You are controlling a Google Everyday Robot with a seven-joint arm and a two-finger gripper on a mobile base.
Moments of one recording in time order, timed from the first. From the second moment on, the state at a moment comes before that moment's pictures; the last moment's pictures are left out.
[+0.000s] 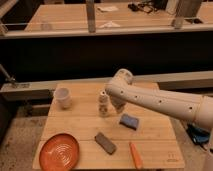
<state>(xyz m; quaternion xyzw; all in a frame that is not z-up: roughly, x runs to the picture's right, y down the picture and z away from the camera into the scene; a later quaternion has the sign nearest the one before) 0.065 0.101 0.802 -0.22 -0.04 -0.17 0.96</state>
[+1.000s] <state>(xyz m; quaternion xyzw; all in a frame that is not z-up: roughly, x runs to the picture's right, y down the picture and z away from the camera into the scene) 0.037 0.104 0.809 -0.20 -0.05 -0.20 0.96</state>
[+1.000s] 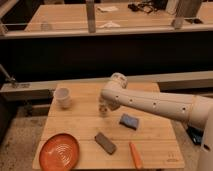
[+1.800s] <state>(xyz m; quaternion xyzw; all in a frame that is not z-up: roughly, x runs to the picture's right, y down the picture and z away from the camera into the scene) 0.025 0.101 0.805 -0.19 -0.05 -0.22 0.96</state>
